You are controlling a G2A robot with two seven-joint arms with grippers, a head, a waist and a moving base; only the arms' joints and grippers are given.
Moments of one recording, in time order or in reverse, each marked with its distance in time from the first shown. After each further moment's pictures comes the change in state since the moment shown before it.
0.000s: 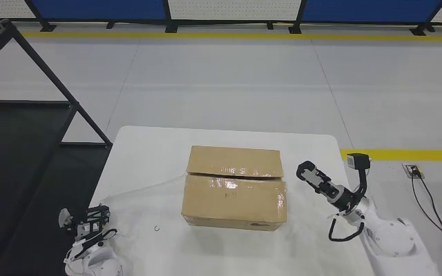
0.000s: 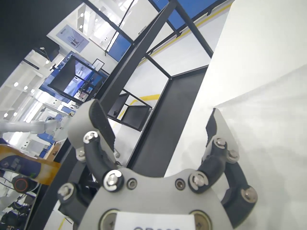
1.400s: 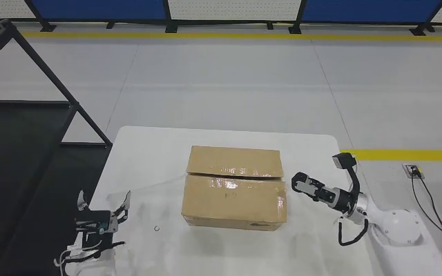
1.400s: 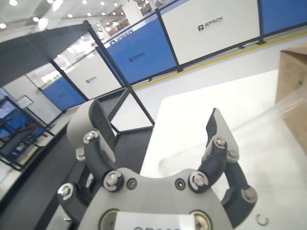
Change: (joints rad) left arm 0.293 0.002 -0.062 -0.684 -0.238 -0.538 0.099; right arm 0.068 0.040 -0.011 0.067 0.103 0.067 0.340
